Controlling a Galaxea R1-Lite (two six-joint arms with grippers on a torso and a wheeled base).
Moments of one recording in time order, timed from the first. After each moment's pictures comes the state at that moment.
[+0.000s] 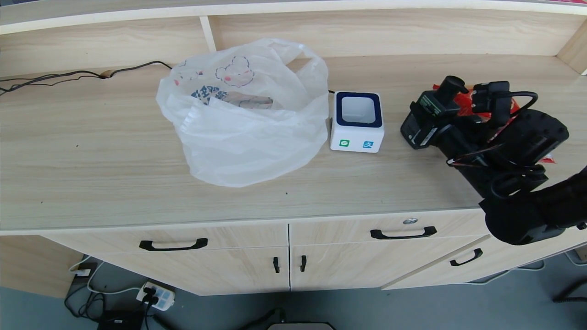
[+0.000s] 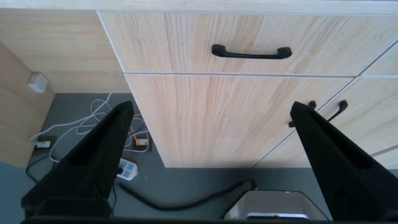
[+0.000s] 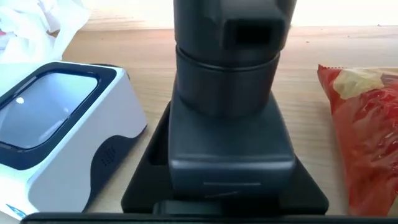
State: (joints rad) left arm 0.00 0.00 0.00 -0.03 0.00 0.03; right arm 0.20 1.97 -0.95 -1.42 0.06 -0.01
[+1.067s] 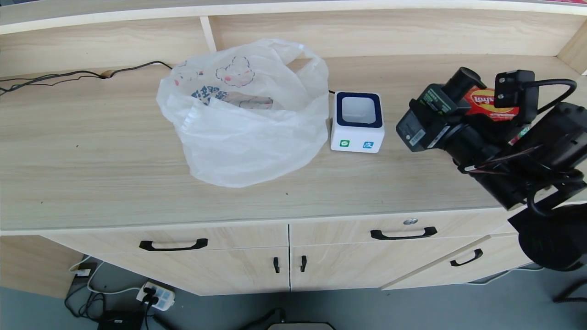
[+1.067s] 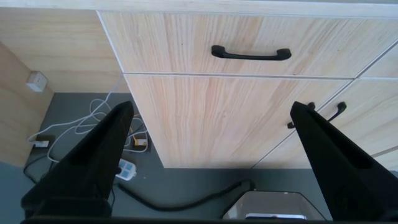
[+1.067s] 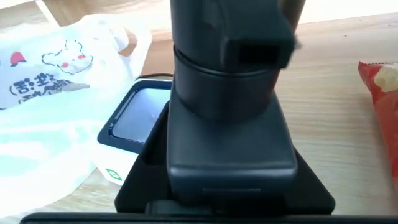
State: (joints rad) left arm 0.00 0.00 0.00 -0.03 0.00 0.02; right arm 0.32 1.77 -0.80 -1.35 0.02 0.07
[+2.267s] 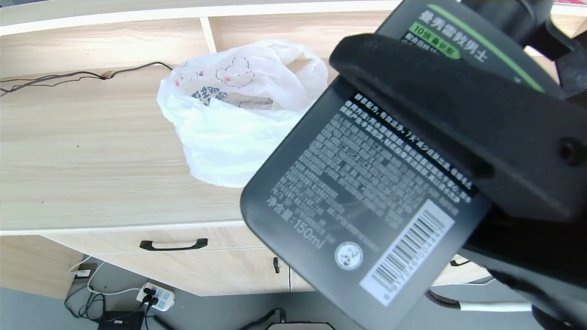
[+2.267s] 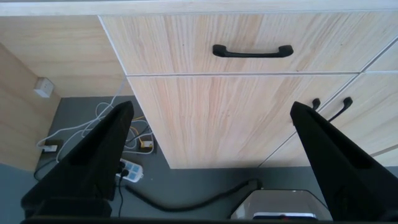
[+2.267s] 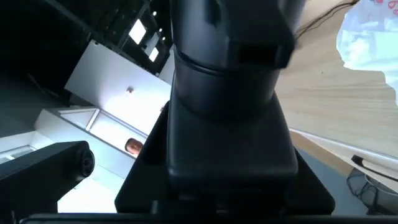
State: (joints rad) left arm 0.00 0.00 0.00 -0.03 0.00 0.06; right arm 1.17 1.46 -0.73 -1.22 0.01 0.70
